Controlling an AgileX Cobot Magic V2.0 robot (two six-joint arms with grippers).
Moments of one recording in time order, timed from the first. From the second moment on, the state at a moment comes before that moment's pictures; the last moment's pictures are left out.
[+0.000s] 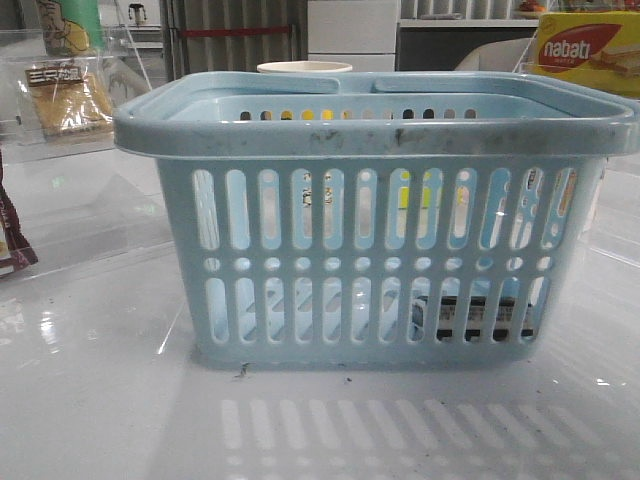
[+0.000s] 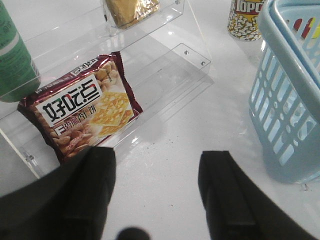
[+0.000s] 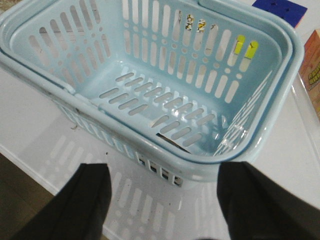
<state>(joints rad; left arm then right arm) -0.10 0.69 -0.68 -0.08 0.63 0.11 0.39 0.78 -0.79 0.19 0.66 -0.20</state>
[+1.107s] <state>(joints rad) -0.04 1.69 -1.44 -0.10 0.47 -0.20 0.39 0.75 -0.76 0.19 0.66 -0.20</state>
